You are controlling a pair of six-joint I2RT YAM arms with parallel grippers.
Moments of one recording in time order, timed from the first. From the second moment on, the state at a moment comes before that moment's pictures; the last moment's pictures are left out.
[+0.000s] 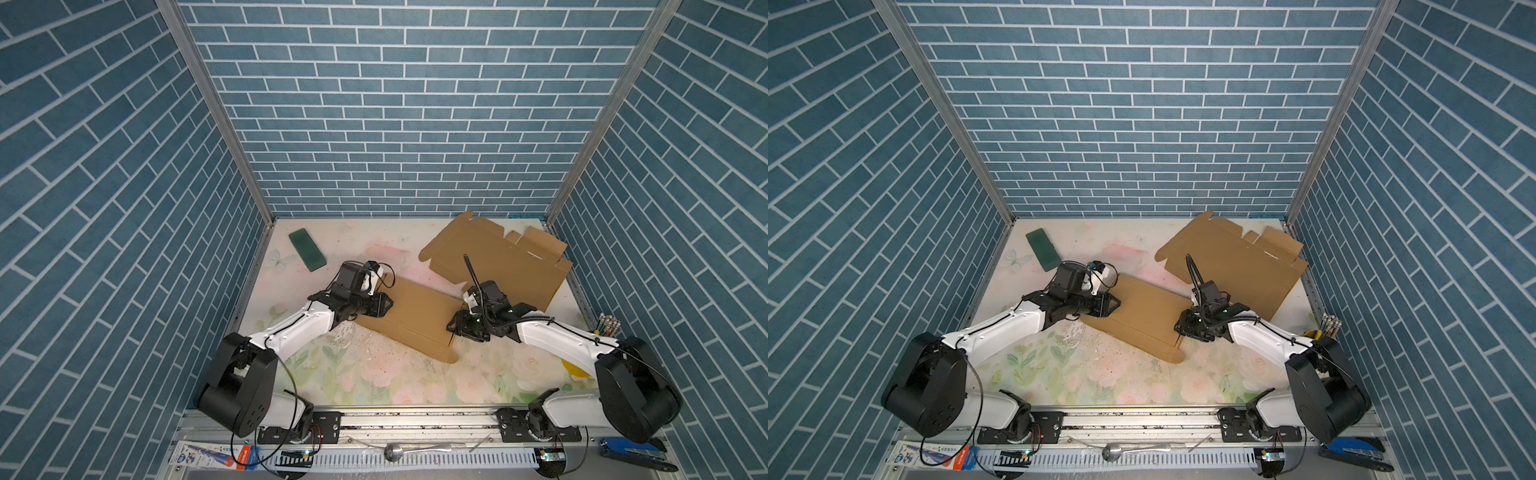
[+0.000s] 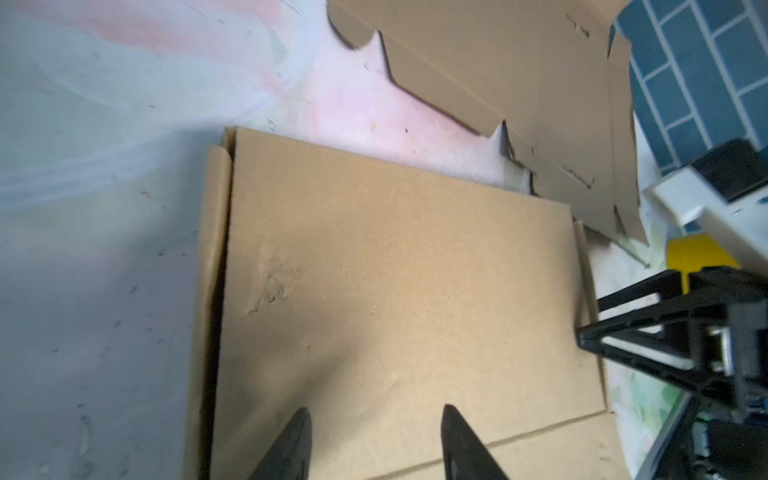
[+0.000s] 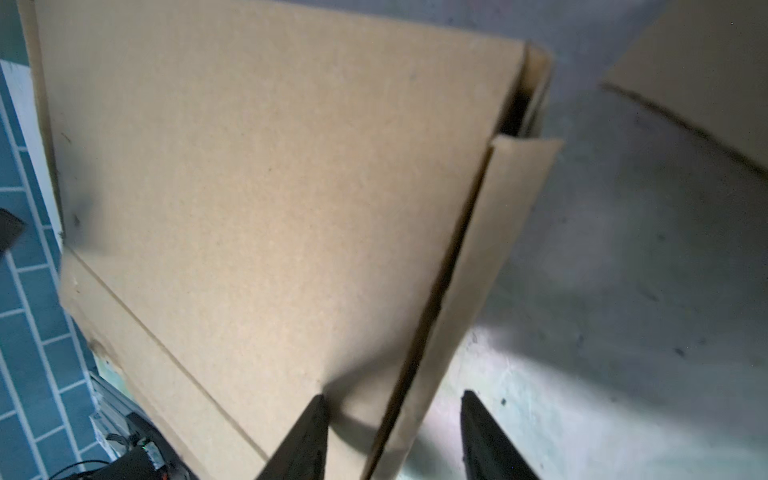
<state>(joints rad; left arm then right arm) -0.43 1.40 0.82 -0.24 0.34 -0.27 0.58 1.39 0.71 -0.39 -0.31 0.69</state>
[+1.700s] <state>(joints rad) -0.11 1.88 1.12 -0.40 0.65 -0.28 0.51 1.66 0.52 0.54 -0.61 1.13</state>
